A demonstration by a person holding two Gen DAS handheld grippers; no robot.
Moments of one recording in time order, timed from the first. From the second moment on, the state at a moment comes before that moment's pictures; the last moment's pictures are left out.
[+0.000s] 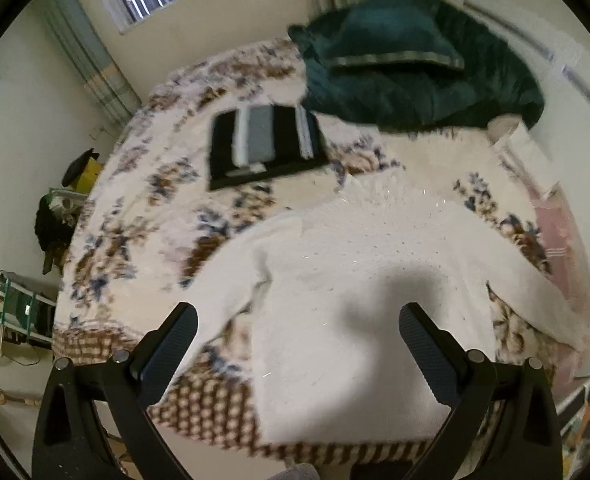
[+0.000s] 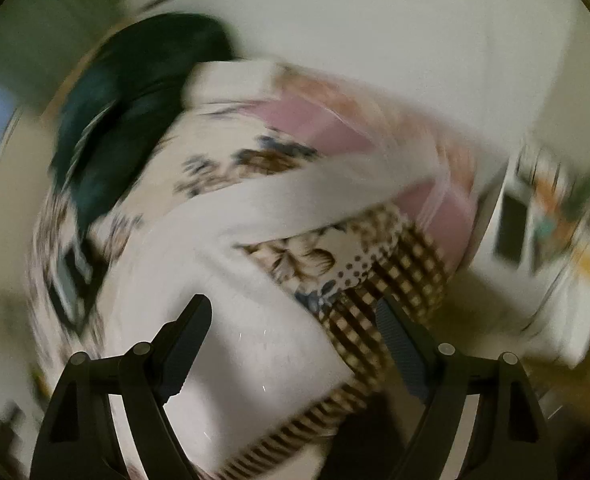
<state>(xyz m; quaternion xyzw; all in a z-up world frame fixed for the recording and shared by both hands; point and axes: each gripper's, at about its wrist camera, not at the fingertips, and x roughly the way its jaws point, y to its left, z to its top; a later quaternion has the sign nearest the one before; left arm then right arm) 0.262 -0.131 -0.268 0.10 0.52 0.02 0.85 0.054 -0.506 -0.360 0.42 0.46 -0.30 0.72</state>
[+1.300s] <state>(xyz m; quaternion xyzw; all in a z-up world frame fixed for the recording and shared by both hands) 0.336 -0.031 -0.480 -0.02 0.57 0.10 0.81 0.292 -0.534 -0.460 0.33 0.41 -0.27 0.81</state>
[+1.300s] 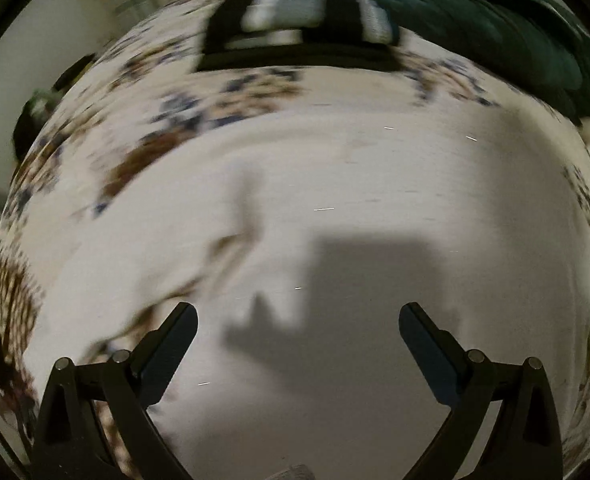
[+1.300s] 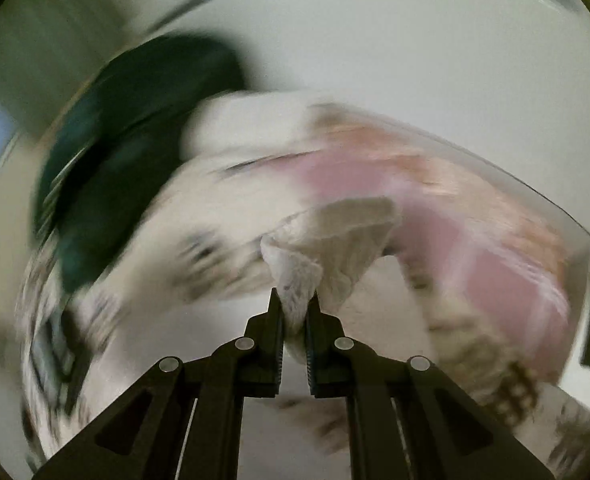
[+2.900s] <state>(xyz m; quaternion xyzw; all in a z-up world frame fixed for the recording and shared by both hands) 0.183 0.300 -0.488 -0.37 0.39 0.41 0.74 0.332 -0.206 -0.597 0.04 0.65 -0.07 0.76</state>
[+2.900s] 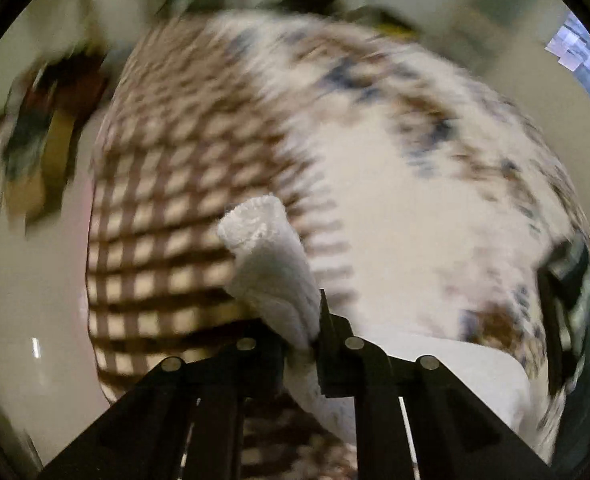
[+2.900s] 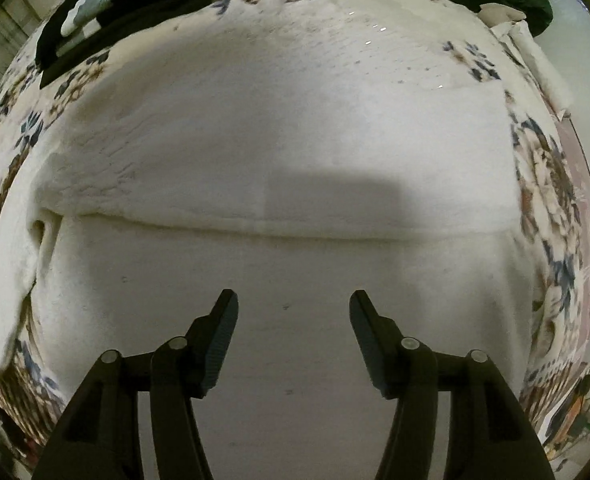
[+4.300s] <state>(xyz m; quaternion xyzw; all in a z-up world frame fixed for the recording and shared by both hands) 0.420 0.011 -0.500 -0.01 0.54 0.12 0.83 0.408 -0.432 -0.622 0.22 0.63 -0.10 0.73</state>
